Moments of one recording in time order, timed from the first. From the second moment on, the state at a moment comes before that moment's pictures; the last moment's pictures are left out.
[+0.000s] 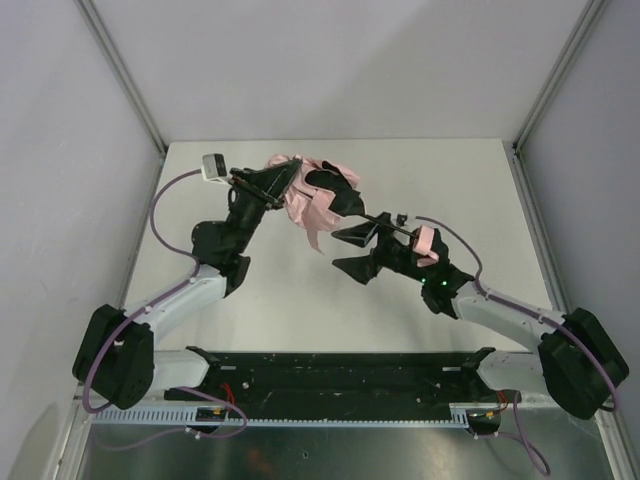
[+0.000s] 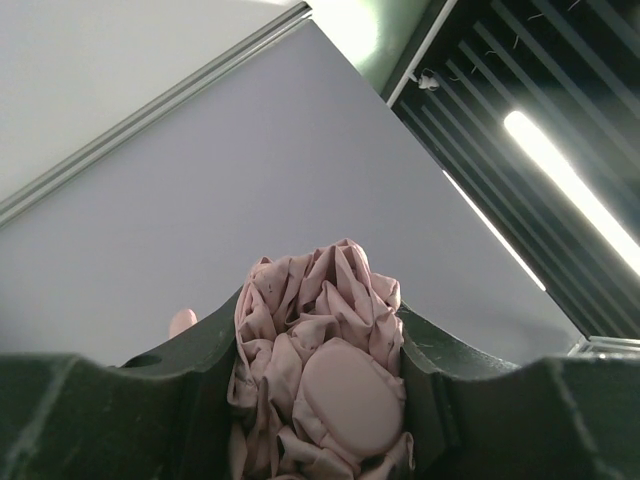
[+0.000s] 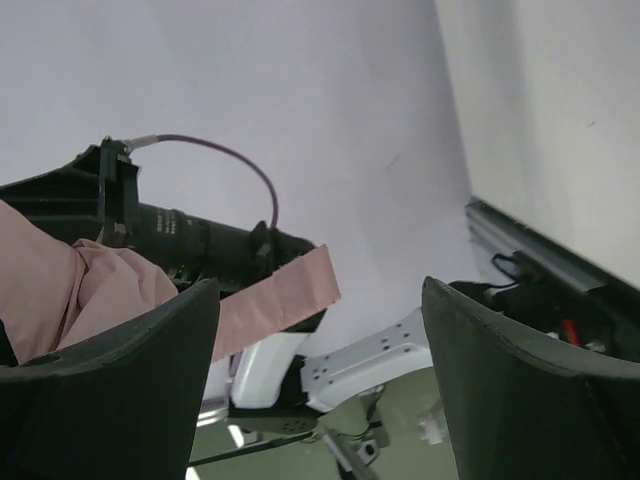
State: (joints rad) left arm -0.50 1.25 0.70 1.24 0.17 -1.39; right arm 0.65 1.18 0.59 0.45 -0.38 1.72
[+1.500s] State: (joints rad) left arm -0.68 1.23 0.51 1.20 0.25 -1.61; right arm 0.59 1.42 0.62 1.09 -0.39 1.57
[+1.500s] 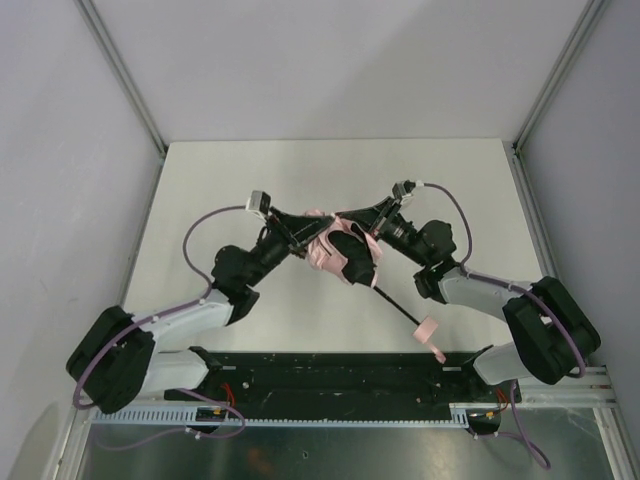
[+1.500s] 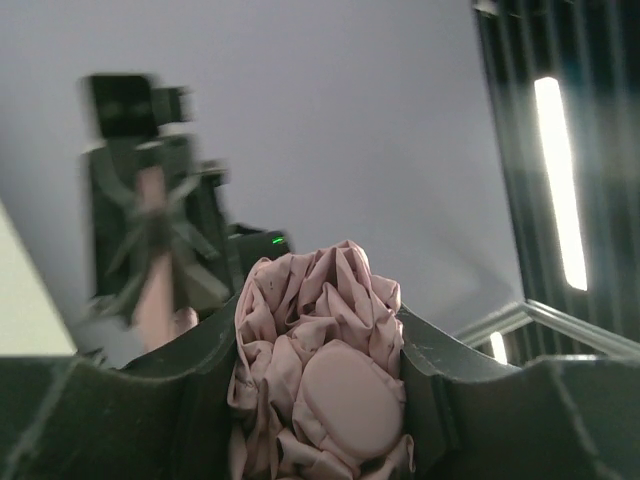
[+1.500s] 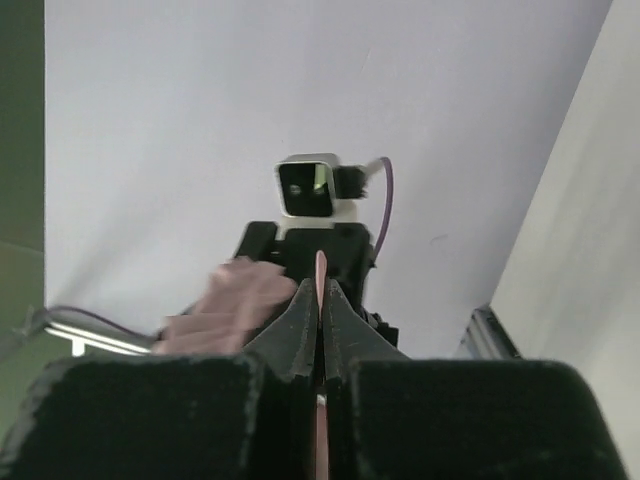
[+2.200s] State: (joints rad) left arm -0.67 0.88 0.40 0.50 0.15 -1.47; right arm 0.52 1.33 0.55 1.20 -0.58 1.36
